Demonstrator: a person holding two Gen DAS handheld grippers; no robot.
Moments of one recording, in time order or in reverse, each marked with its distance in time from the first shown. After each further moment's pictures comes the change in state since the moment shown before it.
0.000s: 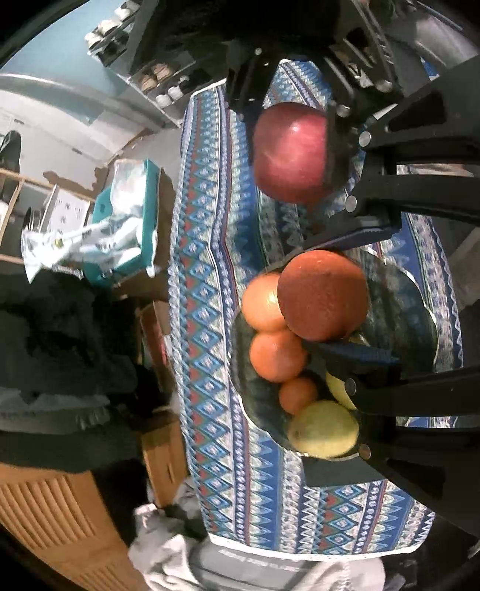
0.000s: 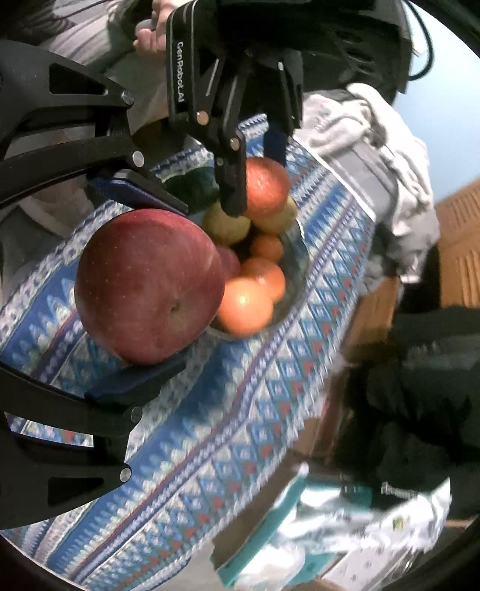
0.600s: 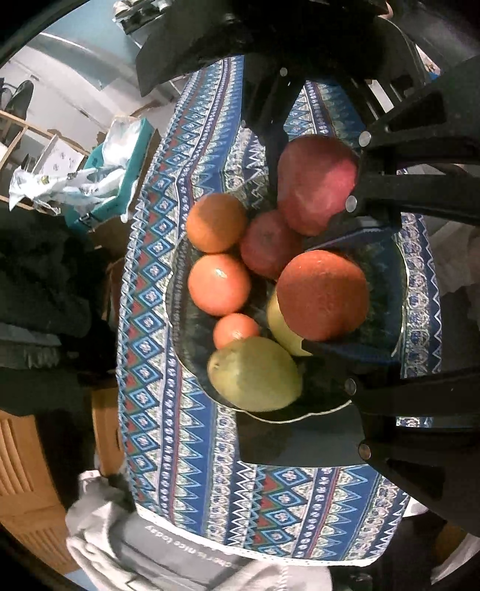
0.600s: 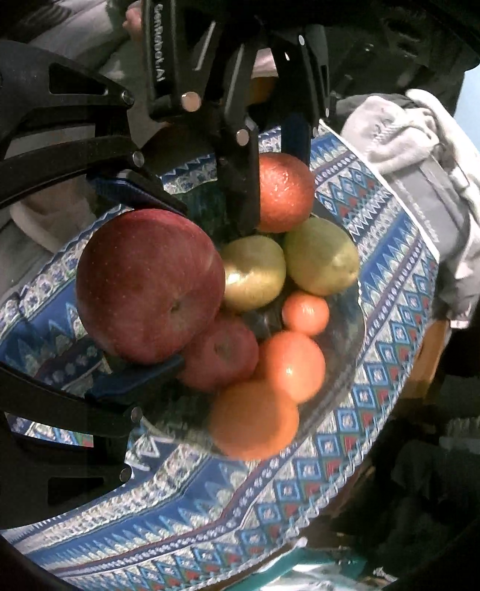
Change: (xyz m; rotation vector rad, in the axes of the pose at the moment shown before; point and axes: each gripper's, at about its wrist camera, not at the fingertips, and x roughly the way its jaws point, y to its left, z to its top) left arm 0.021 0.066 -0.049 -0.134 0.068 0.028; right arm 0.101 0.063 0.008 -0.092 0.166 0.039
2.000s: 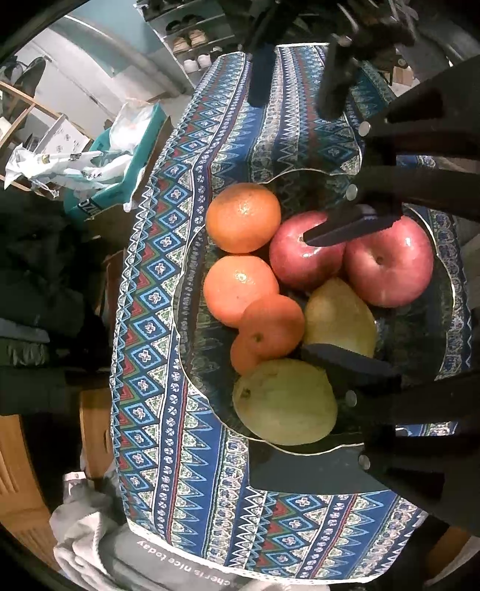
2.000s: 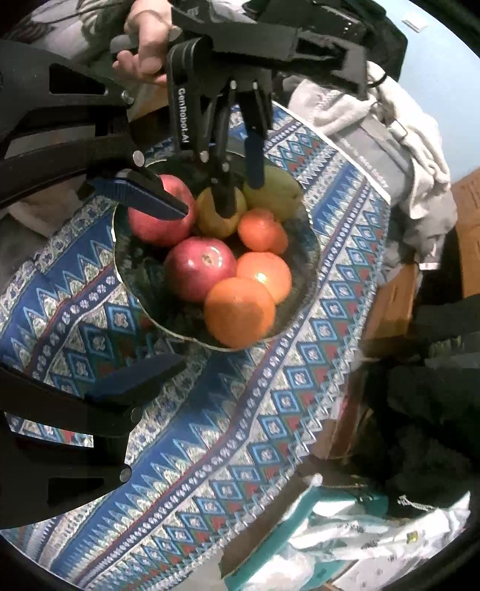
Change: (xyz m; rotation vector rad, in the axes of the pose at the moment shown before) left arm 0.035 -0.009 0.032 -0.064 0.030 -0.006; right arm -0.067 -0.063 -0.004 0.149 -0.115 -0.081
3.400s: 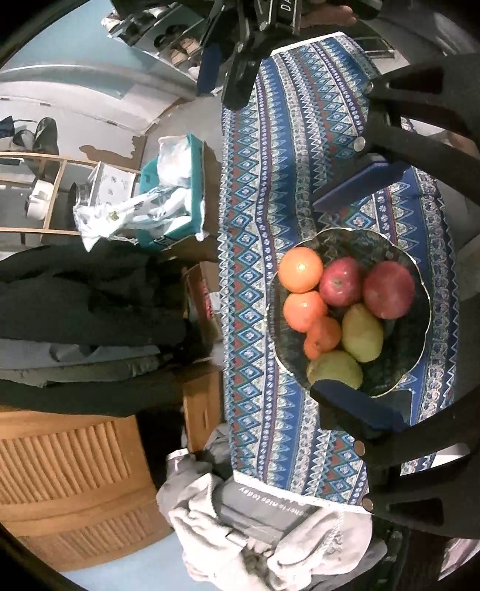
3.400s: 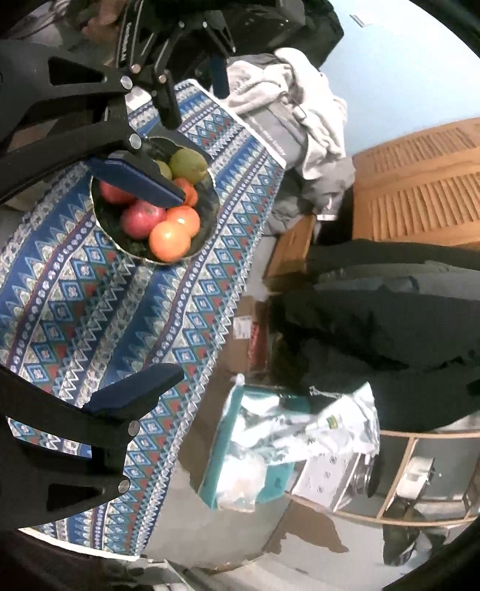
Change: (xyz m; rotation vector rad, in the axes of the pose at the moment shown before) left arm -0.133 -0.077 -0.015 0.155 -0.305 0.142; right arm -0.144 -0.024 -0.028 0.056 -0.374 -0.204
